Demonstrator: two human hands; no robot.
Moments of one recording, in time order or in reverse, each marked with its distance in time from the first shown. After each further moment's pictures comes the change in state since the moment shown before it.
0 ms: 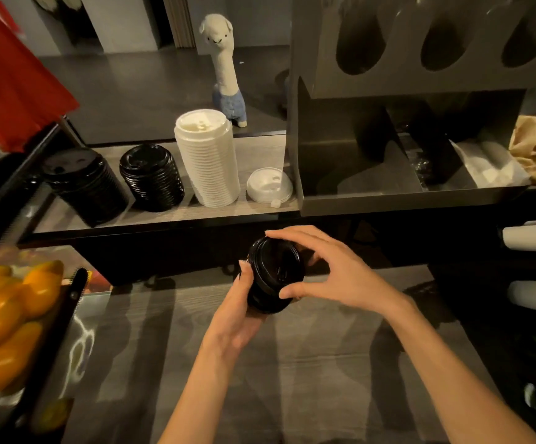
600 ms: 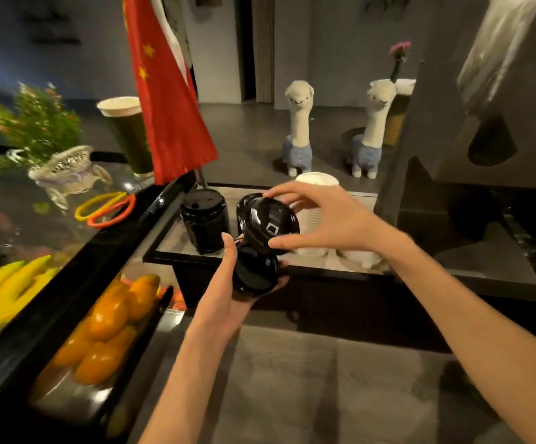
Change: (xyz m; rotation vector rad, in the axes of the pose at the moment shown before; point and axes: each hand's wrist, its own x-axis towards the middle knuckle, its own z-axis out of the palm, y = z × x) left_hand -0.055 0.156 -0.054 -0.110 0.145 0.349; right_hand 0.168 -0.143 -0.007 -0.121 -0.052 -0.368
